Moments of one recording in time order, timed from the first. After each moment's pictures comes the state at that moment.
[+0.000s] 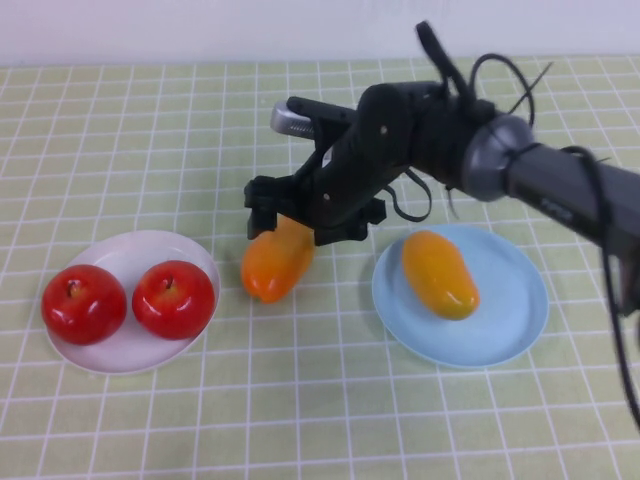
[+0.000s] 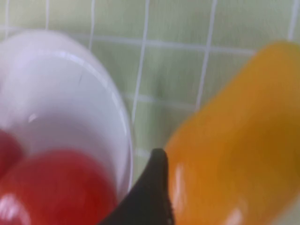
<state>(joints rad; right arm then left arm) 0.65 2.21 -1.93 0.31 0.81 0.34 -0.09 -0.01 0.03 0.10 0.38 -0.02</state>
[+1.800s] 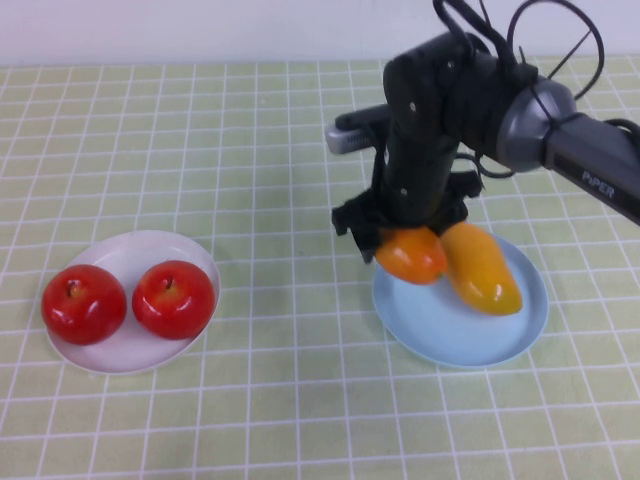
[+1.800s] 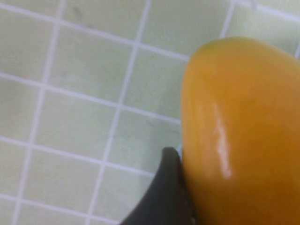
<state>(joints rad) 0.61 2.16 -1.96 -0.08 1.22 0.30 -0.09 -0.01 0.03 0.10 0.38 -0.02</state>
